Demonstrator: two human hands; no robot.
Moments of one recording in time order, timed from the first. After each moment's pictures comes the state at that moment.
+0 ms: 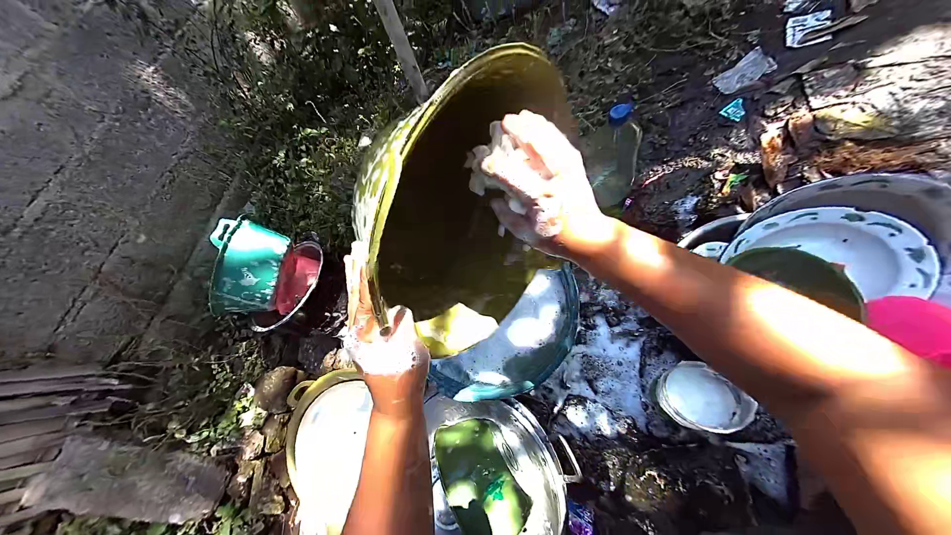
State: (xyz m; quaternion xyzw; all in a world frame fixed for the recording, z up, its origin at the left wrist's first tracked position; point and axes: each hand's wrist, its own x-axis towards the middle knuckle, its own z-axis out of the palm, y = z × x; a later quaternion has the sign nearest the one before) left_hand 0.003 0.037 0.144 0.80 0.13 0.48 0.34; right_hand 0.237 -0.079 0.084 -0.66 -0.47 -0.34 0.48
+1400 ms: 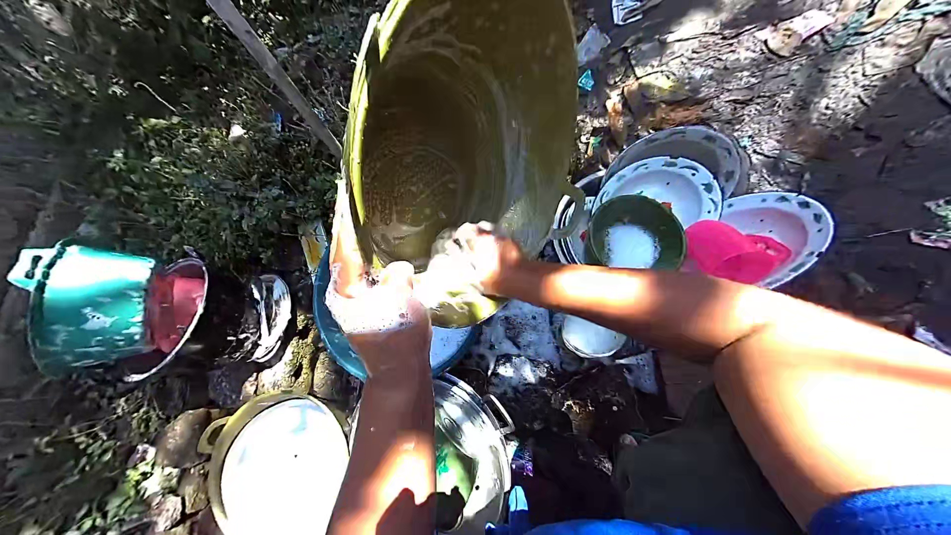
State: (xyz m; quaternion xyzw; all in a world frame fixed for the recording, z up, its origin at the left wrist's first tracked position) left_hand 0.050 -0.051 0.131 0.78 0.08 0.38 0.50; right_hand 0.165 -0.141 -0.003 -0.85 -0.36 -0.01 0.40
